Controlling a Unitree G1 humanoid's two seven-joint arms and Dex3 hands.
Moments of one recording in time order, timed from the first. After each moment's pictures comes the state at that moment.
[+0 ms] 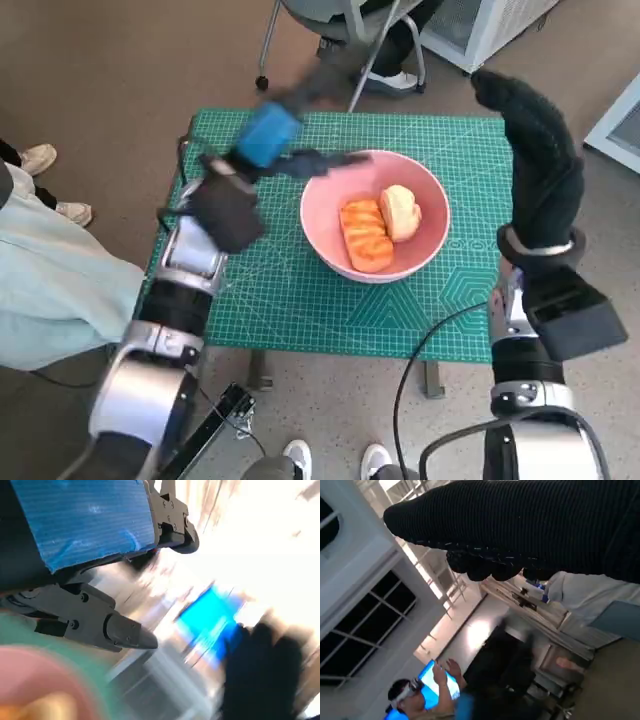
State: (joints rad) left arm -0.93 0.18 0.01 0.71 0.01 -0.63 -0.25; right arm -0.83 -0.19 -0.17 0.81 0.14 -1.08 0.24
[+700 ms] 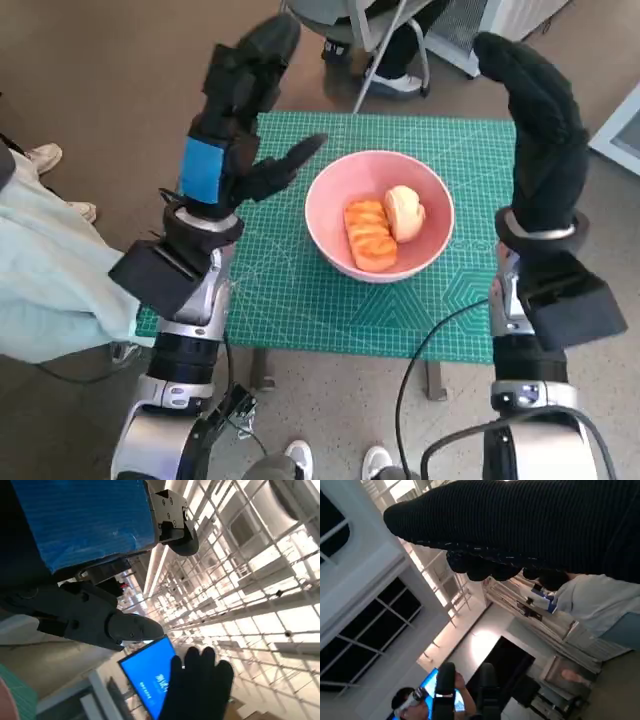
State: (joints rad) left arm -0.73 0.11 0.06 0.37 -0.13 -0.57 -0.21; right arm -0.84 -0.19 -0.14 0.66 0.03 -0.96 0.14
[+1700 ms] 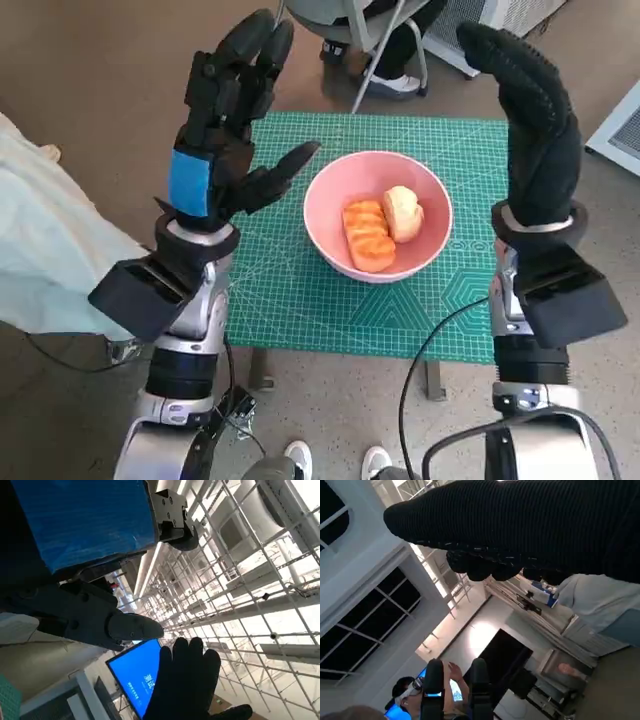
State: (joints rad) left arm -0.68 0.09 0.06 0.27 -0.14 -0.54 -0.21; right arm -0.84 -0.19 -0.11 0.58 0.04 -0.88 0.14
